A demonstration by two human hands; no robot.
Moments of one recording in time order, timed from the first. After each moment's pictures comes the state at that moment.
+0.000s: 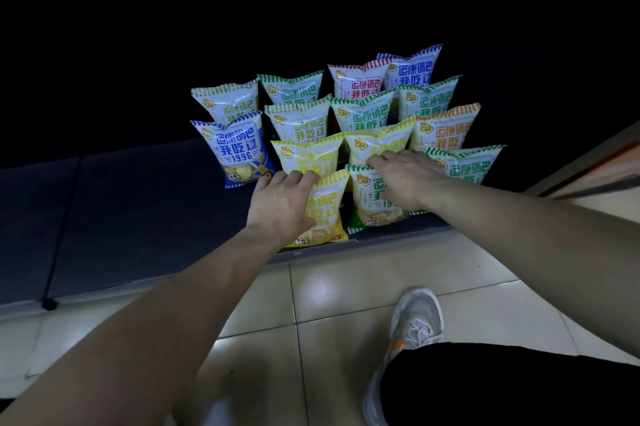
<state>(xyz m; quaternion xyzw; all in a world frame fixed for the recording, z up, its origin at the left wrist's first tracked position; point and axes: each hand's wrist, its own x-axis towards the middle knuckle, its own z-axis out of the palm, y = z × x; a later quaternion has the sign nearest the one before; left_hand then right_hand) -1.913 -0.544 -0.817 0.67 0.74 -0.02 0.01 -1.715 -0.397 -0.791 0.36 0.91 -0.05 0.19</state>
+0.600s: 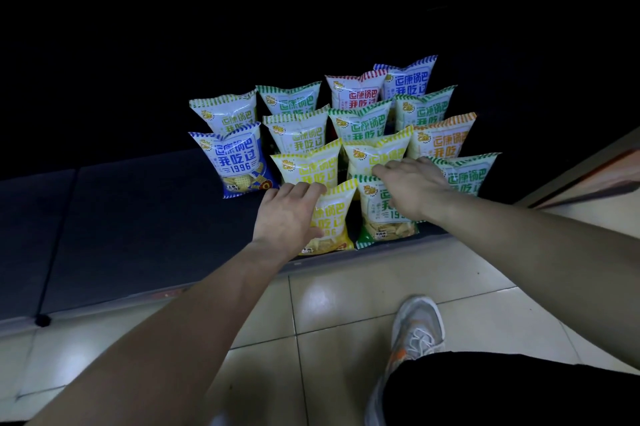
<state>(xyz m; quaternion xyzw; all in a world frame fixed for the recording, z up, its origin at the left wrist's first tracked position) -1.907 -0.542 -0.824 0.67 0.74 0.03 0.01 -1.710 -0.396 -0.793 0.38 0.91 0.00 0.18</state>
